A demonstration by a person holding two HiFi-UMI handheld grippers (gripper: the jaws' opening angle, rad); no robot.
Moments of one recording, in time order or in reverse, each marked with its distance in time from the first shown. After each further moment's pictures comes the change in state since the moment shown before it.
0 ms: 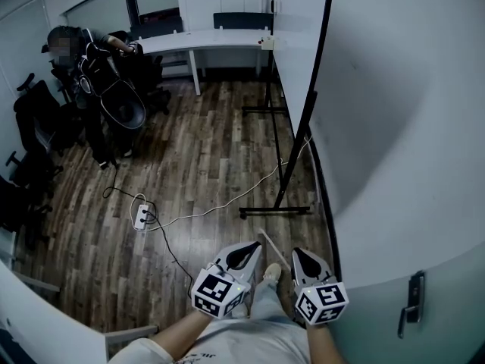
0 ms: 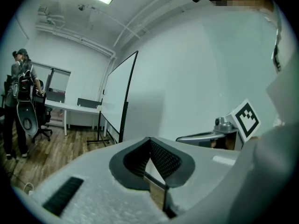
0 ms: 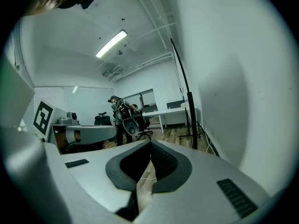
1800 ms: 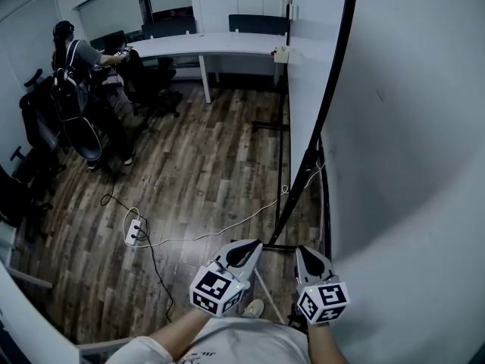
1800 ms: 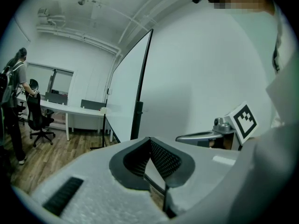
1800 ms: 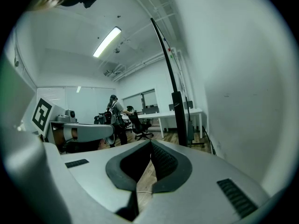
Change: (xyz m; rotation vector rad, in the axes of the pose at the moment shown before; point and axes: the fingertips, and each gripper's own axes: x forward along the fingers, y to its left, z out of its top) left arm 0.276 0.140 0.065 -0.004 -0.008 0.101; right arm 0.227 -0.220 0.101 -0.046 -0.003 0.087
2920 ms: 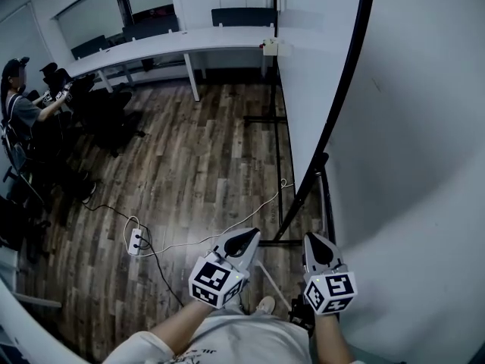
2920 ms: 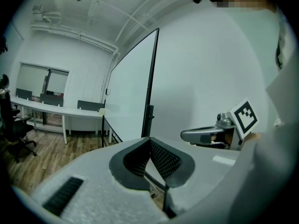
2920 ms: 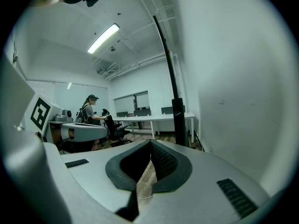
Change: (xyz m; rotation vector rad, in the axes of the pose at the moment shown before) left arm 0.012 0.068 0.025 0.031 0.018 -0.047; right arm 0.047 0.000 0.035 -0.024 -0.031 -0.122
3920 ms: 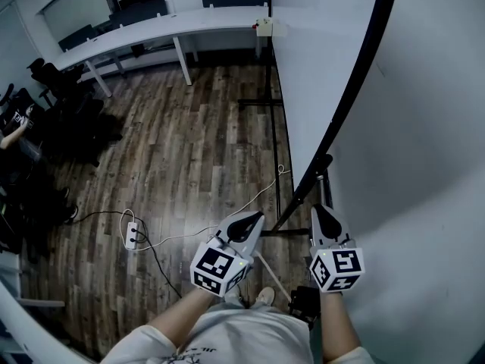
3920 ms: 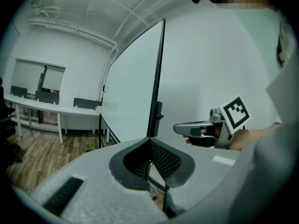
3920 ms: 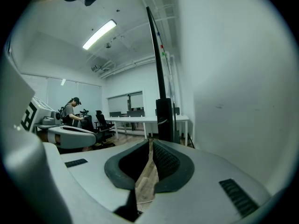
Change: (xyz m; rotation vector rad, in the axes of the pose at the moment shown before) left arm 0.070 0.035 0.005 -0.006 0.025 -0.033; right arm 0.076 -0.059 0.026 -0.022 -0.010 -0.072
